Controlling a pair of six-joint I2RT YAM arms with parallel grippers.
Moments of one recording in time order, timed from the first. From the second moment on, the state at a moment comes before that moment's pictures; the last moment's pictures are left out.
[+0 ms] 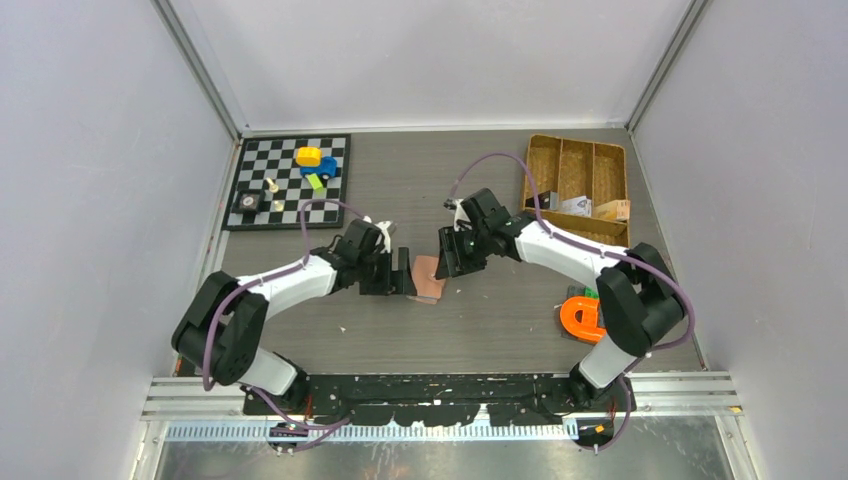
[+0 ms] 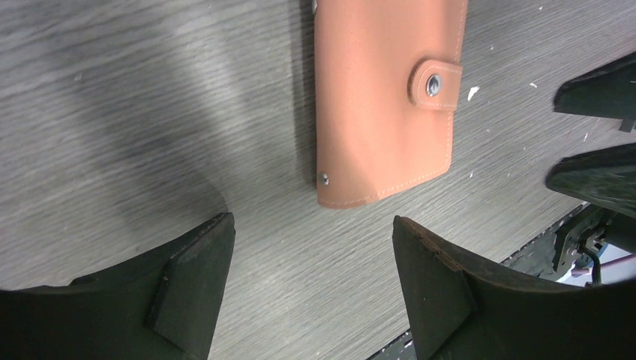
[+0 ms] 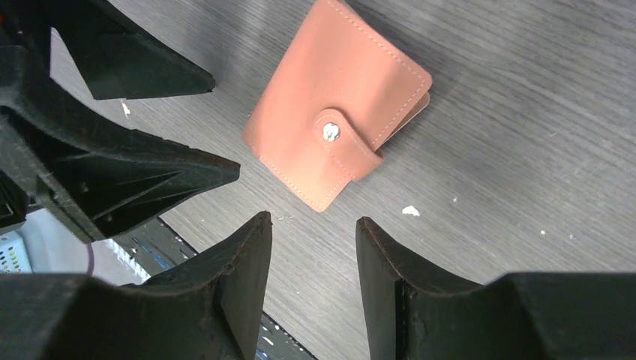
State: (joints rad) left arm -0.55 1.45 0.71 -0.23 0.27 -0.52; right arm 0.64 1.60 1.06 -0.41 -0.35 0.42
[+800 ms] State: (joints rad) left arm -0.55 1.64 0.83 -0.09 0.30 -0.52; right arm 0.62 1.82 1.16 -0.35 -0.39 0.31
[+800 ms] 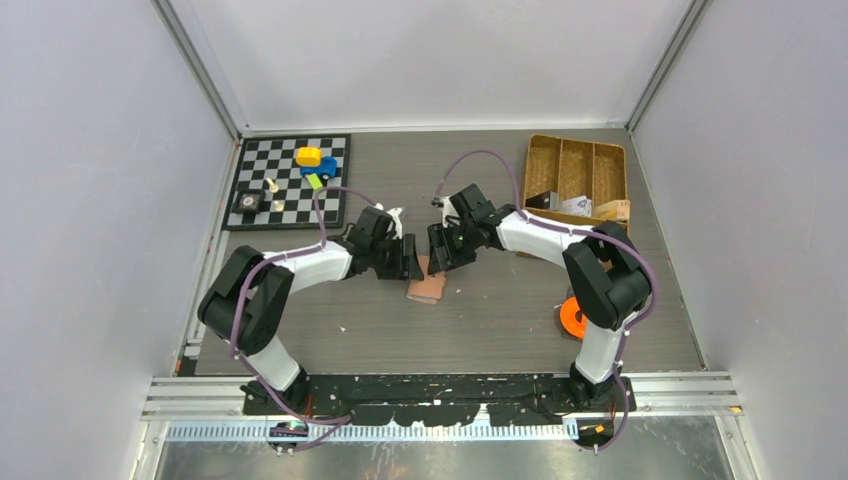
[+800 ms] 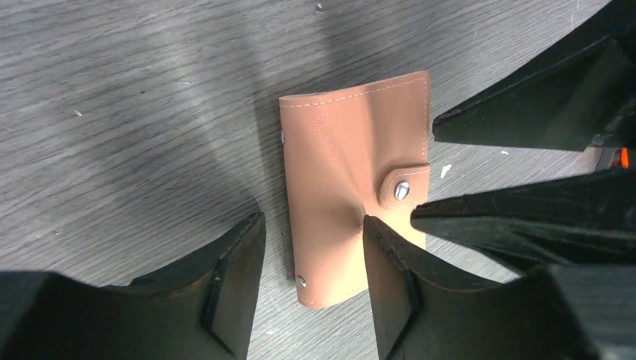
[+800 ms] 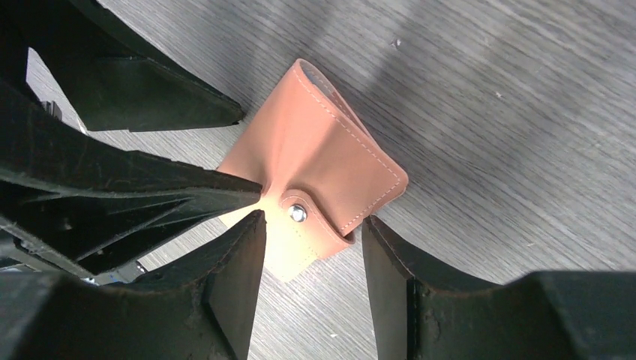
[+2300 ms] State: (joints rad) left arm -0.59 1.70 0.87 -0.07 0.24 -0.53; right arm 0.87 1.64 0.83 0.01 0.03 0.35
